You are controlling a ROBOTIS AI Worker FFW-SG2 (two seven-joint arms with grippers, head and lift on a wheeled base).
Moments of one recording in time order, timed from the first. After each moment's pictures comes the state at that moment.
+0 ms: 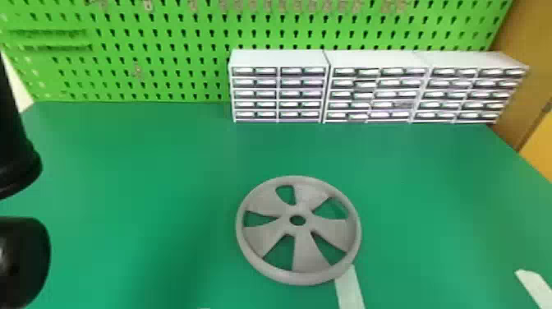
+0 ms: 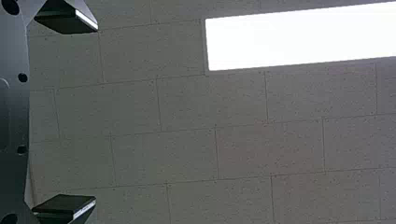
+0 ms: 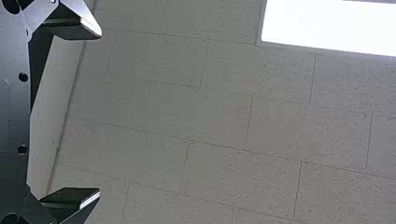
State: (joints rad) left arm -0.93 0.20 -0.09 -2.07 -0.01 -0.19 0.12; right arm -0.95 -0.26 0.14 -1.92 0.01 -0.22 -0.19
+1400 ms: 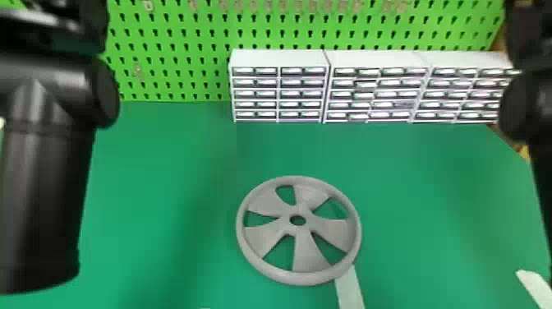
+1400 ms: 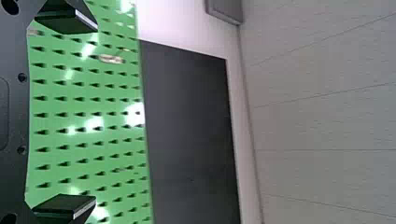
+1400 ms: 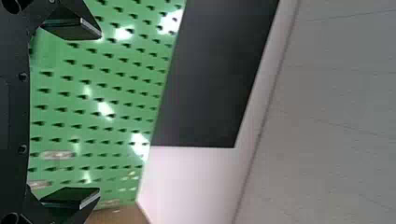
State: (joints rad) left arm -0.62 0.16 -0.06 -1.74 0.01 0.01 0.16; right arm -0.61 -0.26 0.05 -1.73 -0.02 0.05 -0.19
